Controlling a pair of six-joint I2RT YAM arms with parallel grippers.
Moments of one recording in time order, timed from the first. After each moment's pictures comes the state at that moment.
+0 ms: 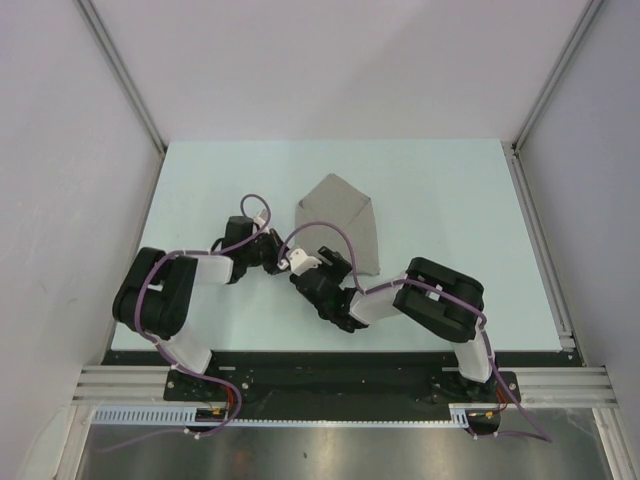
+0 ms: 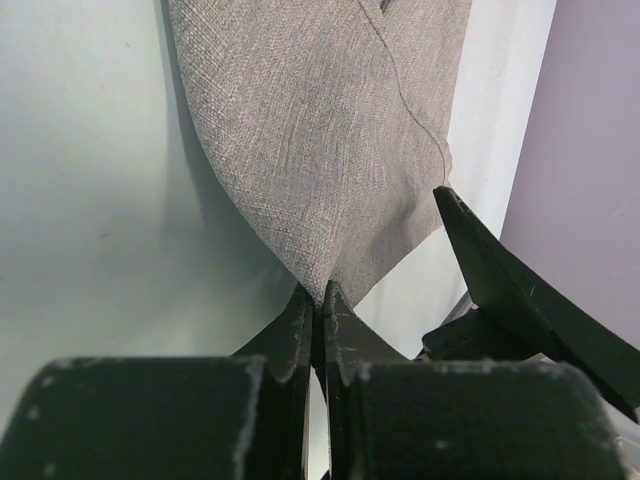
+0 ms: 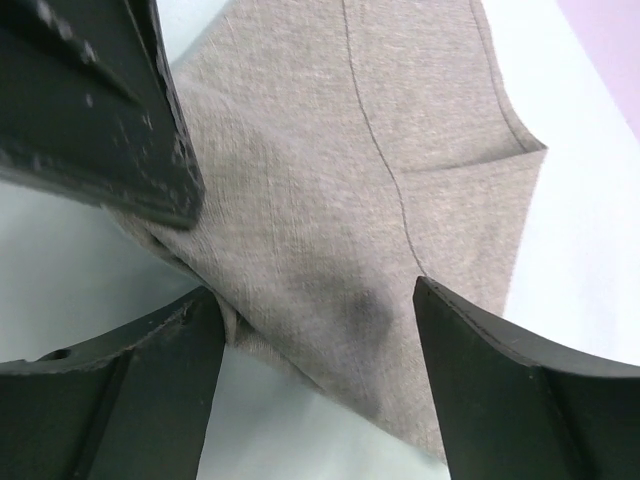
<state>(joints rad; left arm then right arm) -0.26 1.66 0.63 0.32 0.62 -0.83 1.12 2.00 0.97 0.50 0.83 -0.23</state>
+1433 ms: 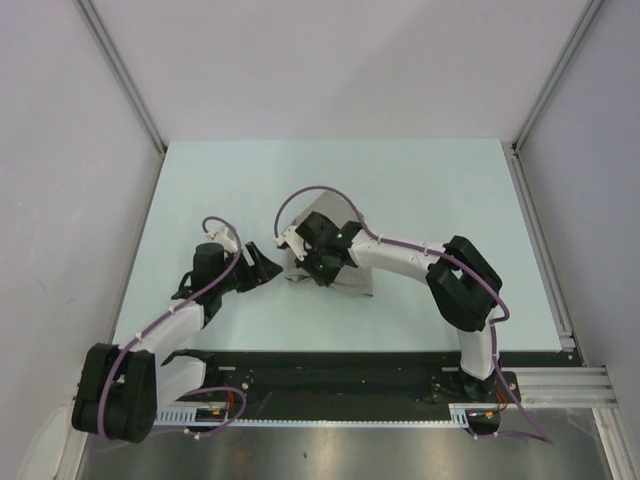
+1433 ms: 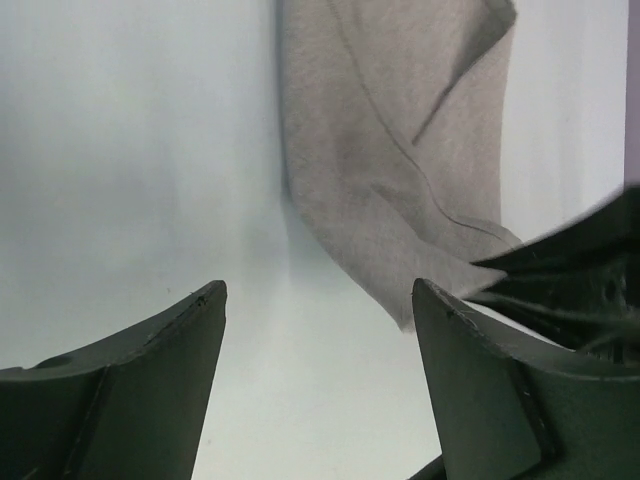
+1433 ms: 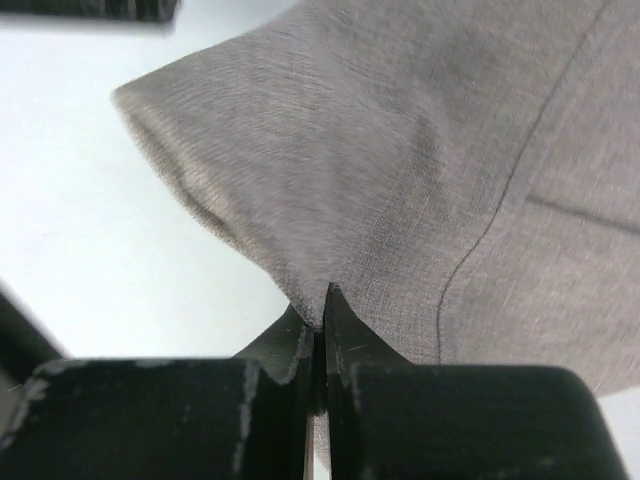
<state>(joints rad) -0.18 1.09 0.34 0.14 0.36 -0.65 0.94 1.94 1.43 -0.58 -0.08 -0.14</state>
